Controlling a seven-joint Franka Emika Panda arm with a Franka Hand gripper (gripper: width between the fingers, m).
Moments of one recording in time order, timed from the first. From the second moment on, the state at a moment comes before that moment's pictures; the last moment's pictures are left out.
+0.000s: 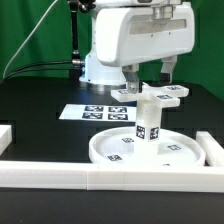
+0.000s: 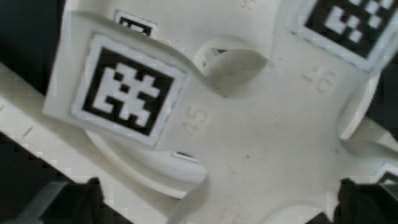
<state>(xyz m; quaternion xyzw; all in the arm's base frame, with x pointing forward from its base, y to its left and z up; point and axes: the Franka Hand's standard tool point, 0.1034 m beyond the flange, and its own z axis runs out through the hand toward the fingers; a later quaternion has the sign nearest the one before) 0.580 0.030 0.123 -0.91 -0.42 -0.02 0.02</state>
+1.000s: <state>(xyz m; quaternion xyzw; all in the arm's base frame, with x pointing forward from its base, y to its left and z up) 0.576 0.035 0.115 -0.88 -0.47 -0.03 0.02</state>
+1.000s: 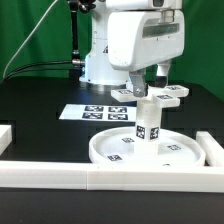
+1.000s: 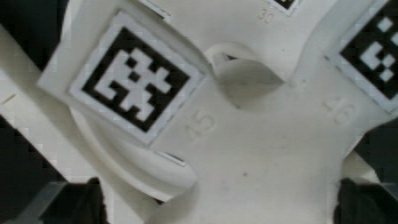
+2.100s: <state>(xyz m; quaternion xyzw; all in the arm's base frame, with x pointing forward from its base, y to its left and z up) 0.578 0.032 0.116 -0.88 -0.47 -0.03 0.01</state>
